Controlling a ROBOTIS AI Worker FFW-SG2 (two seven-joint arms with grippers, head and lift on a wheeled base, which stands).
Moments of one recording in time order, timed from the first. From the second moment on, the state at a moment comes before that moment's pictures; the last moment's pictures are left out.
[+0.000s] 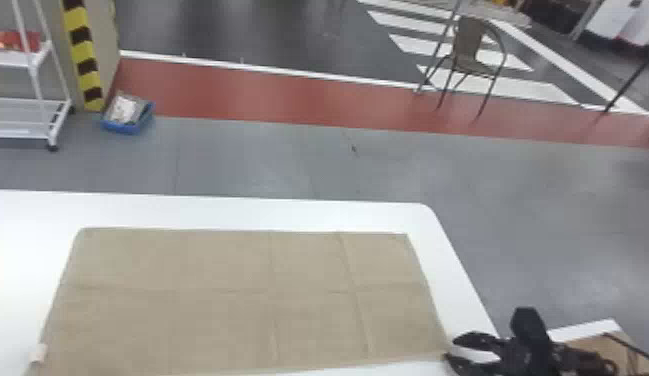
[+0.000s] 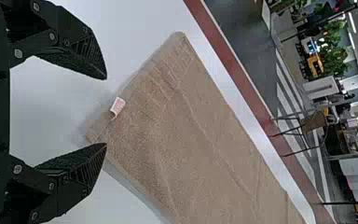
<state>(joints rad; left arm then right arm) 0.42 0.41 0.12 -1.52 -0.18 -0.16 -0.59 0.13 -0.45 -0.54 -1.01 0.41 -0.20 1.07</state>
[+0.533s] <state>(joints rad) 0.42 0.41 0.11 -1.52 -0.18 -0.16 -0.60 0.12 -0.45 -0.53 -1.01 0.41 -0.16 1.13</state>
